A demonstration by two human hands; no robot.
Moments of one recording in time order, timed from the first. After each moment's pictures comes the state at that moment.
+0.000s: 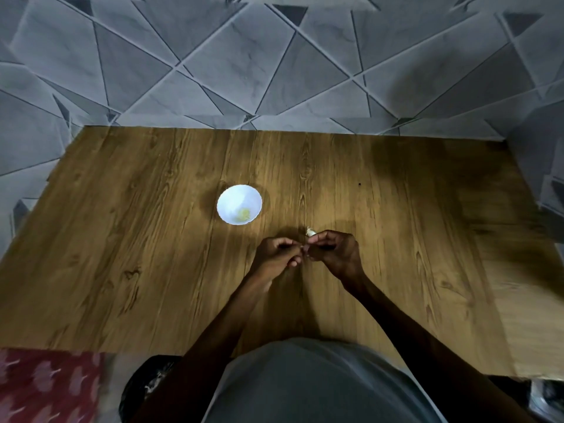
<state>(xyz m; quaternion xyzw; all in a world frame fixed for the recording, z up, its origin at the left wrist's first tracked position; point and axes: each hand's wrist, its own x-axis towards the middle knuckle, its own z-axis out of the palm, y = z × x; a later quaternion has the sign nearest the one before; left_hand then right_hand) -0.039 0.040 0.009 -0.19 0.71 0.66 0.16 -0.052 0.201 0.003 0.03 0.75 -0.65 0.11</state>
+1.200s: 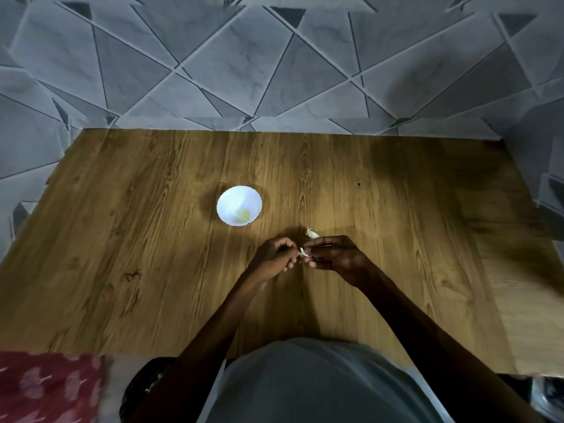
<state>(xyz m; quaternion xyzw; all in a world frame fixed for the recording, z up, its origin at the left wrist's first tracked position) -0.039 0.027 0.011 -0.12 0.77 0.60 0.20 -0.062 0.217 0.015 0.06 0.60 -0.72 0.34</state>
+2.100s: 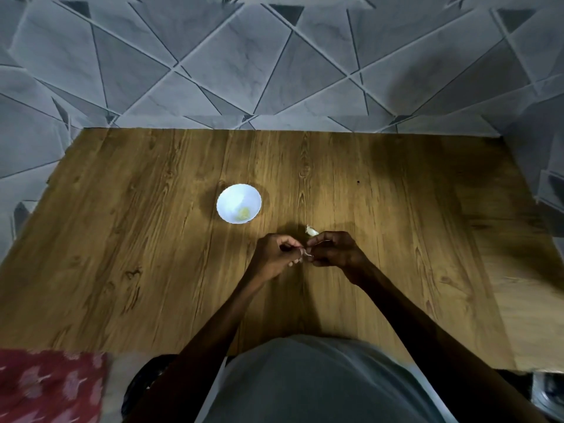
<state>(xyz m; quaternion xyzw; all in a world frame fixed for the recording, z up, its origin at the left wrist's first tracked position) -0.035 0.031 0.025 -0.04 0.83 0.54 0.12 -0.058 0.218 0.015 0.02 0.69 -0.66 0.28</state>
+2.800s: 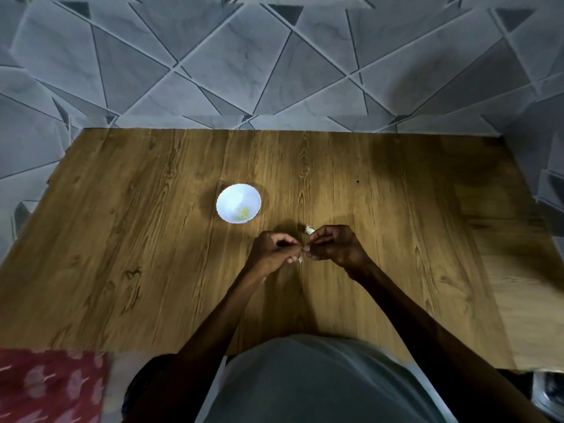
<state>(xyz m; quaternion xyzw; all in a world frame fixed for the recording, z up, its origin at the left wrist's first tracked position) -0.038 0.030 0.026 -0.13 0.78 0.59 0.15 -0.063 0.214 0.018 0.01 0.72 -0.65 0.23</state>
